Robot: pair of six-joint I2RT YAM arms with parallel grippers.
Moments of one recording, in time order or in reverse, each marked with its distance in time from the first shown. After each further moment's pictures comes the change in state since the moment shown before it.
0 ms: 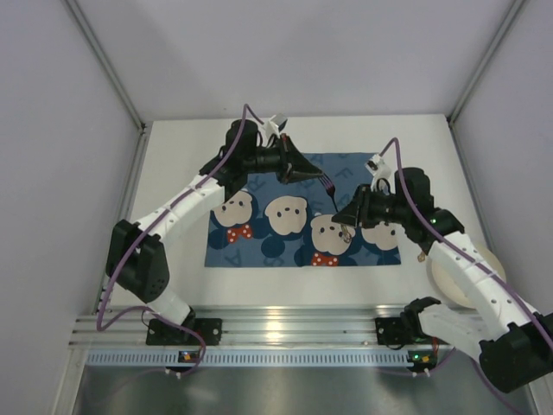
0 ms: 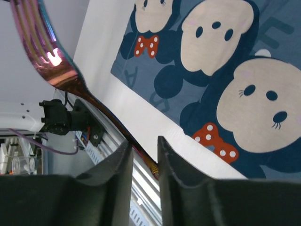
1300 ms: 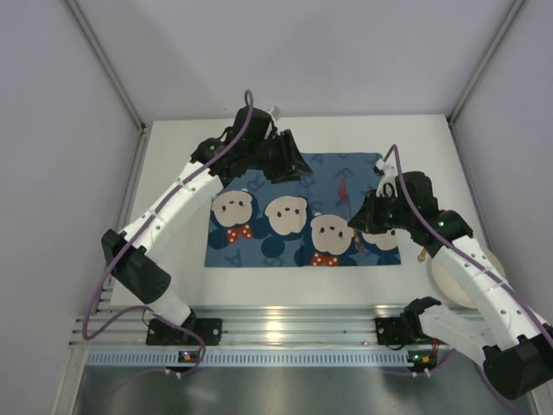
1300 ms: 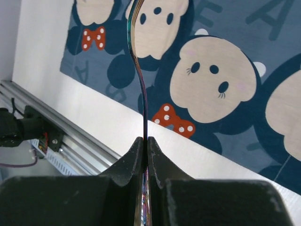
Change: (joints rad) left arm -0.059 -0.018 0.321 -0.720 -0.473 0.358; right arm 0.021 -0.053 0.055 -0.221 0.221 -0.091
